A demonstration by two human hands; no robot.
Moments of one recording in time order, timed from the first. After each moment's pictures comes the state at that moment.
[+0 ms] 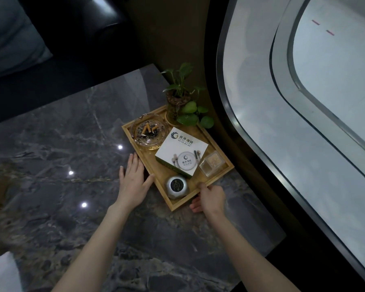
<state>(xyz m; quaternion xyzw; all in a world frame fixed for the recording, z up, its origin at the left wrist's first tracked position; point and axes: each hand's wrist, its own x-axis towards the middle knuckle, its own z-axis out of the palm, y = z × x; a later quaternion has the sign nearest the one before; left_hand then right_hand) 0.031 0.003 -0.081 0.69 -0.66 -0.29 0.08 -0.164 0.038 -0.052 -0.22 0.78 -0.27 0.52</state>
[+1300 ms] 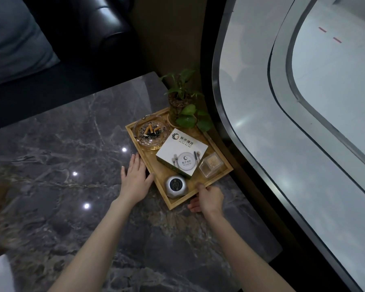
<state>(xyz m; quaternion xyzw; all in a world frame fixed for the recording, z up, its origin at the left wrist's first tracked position) 0.012 -0.021 -0.070 0.71 -0.64 -0.29 0.04 -0.178 0.016 -0.049 -0.23 0.77 -0.27 0.54</state>
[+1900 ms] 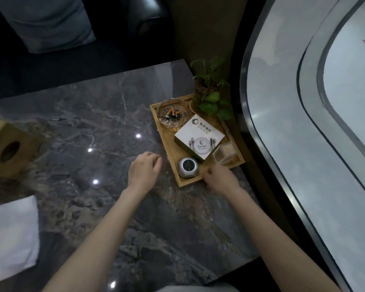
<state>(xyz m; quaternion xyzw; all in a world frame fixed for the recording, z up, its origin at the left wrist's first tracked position) 0.005 0.034 -0.034 0.77 -0.57 -0.23 0.19 -0.193 0.001 -0.020 -0.65 0.66 0.07 0.38</state>
